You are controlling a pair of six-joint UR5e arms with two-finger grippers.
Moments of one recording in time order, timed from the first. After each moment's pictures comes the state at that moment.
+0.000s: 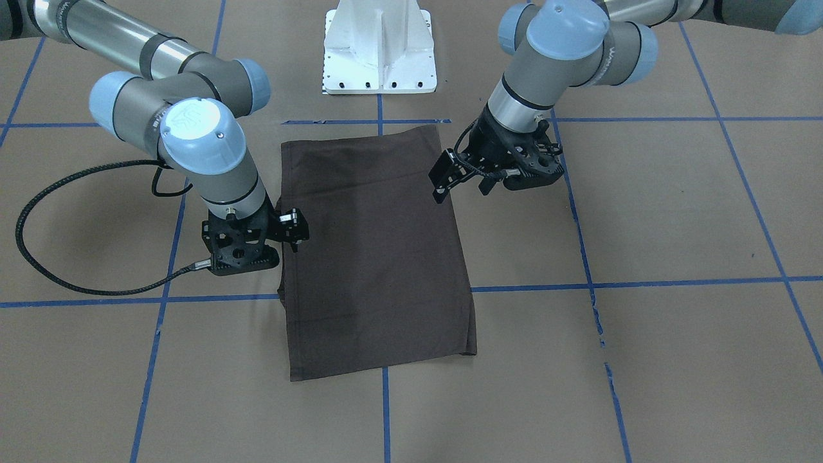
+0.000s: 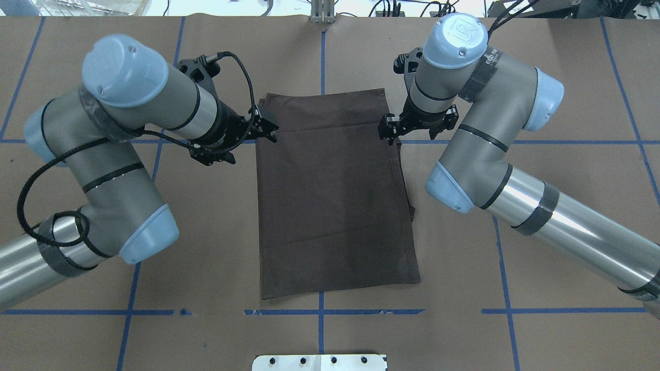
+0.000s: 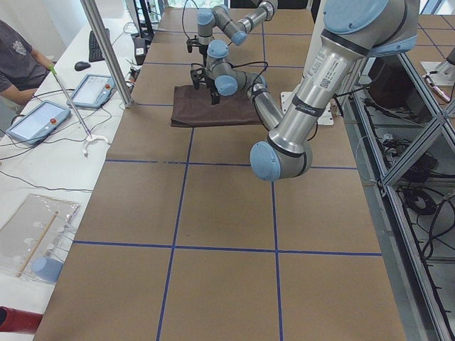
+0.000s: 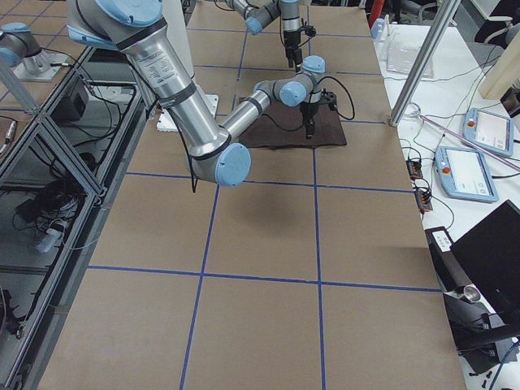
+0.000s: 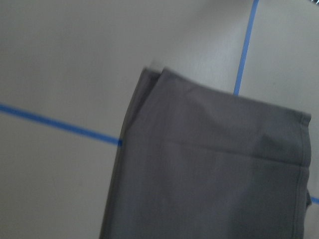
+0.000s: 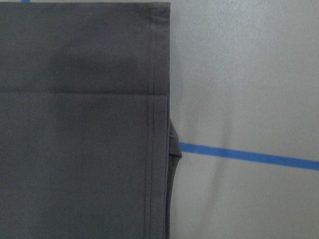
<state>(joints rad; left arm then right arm) -0.66 -2.11 -1.82 -1.87 -2.01 -1.66 0.75 -0.95 1.63 -1.58 2.04 0.88</state>
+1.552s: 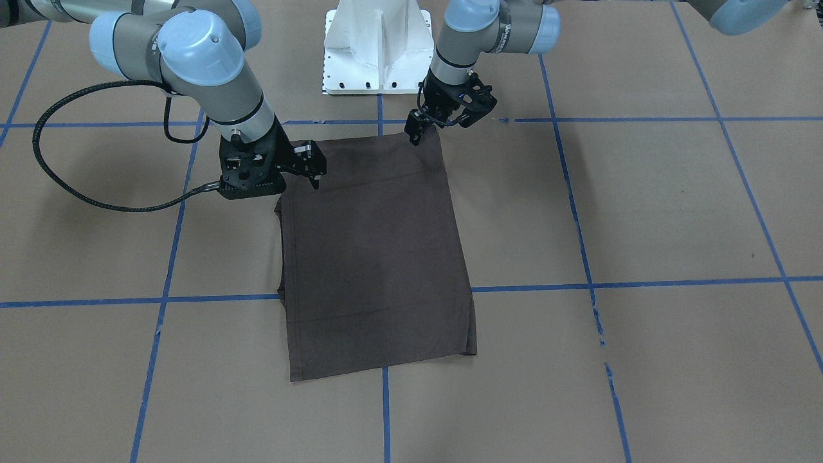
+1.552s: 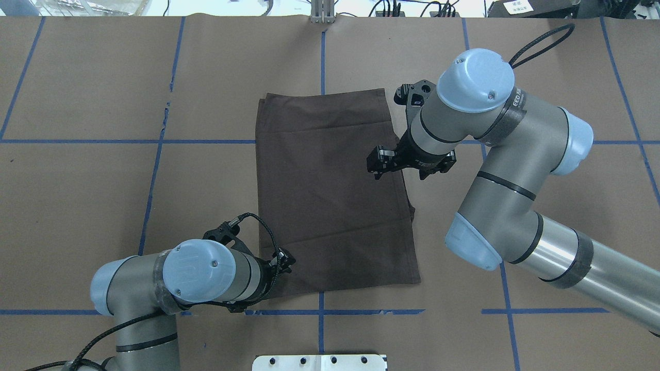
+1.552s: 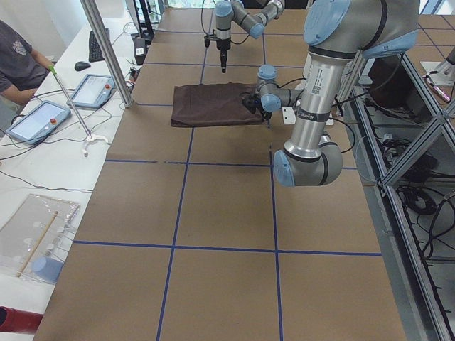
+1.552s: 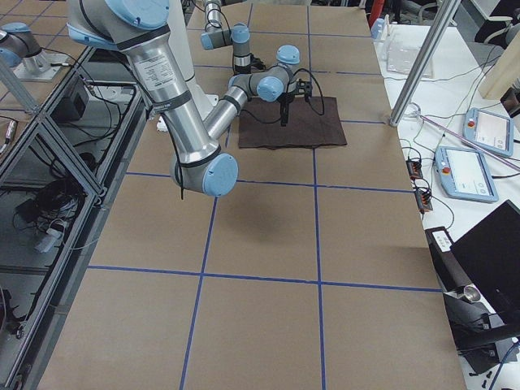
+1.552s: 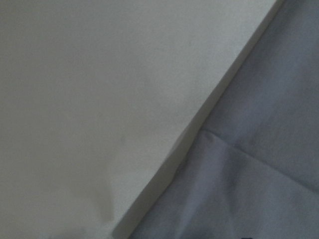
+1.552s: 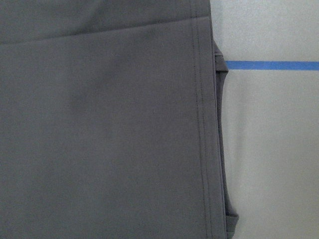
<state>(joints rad) -0.25 -2.01 -1.85 -1.82 -1.72 -2.15 0.67 -1.03 1.82 -1.58 2.06 1.08</state>
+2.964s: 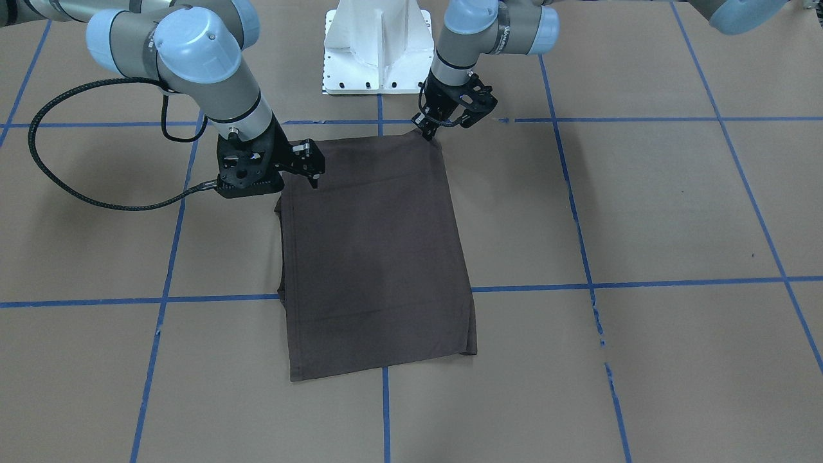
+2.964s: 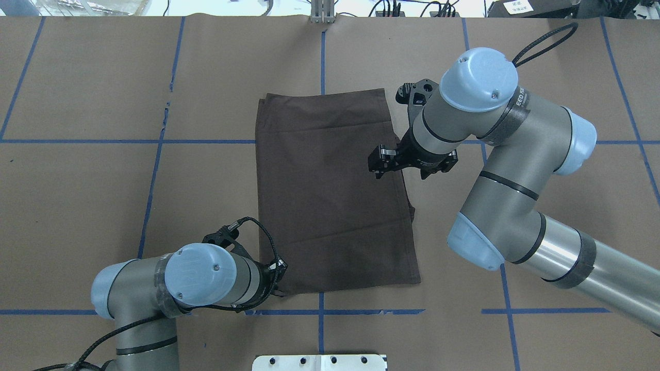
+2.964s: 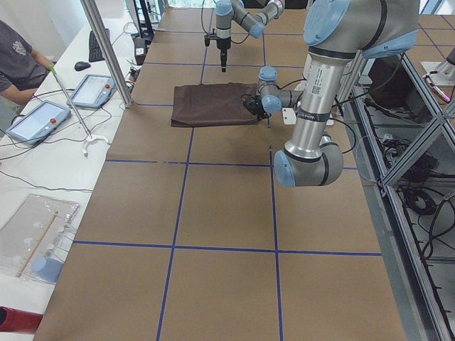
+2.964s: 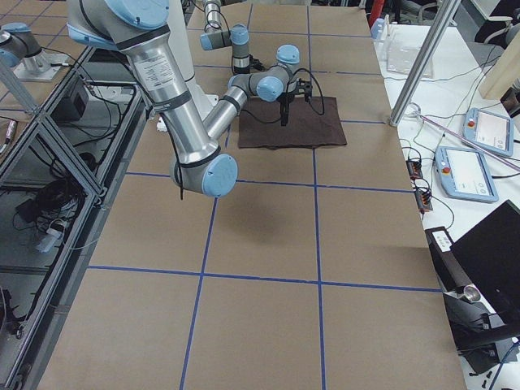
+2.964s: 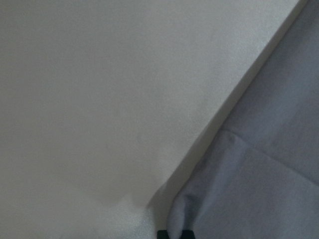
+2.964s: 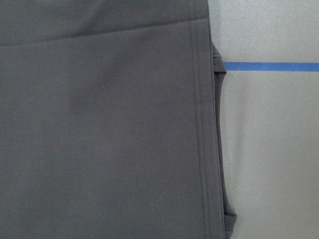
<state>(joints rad) -0.24 -2.00 -1.85 -1.81 -1.72 -2.15 0.67 -1.03 1.82 -1.58 2.06 1.08</state>
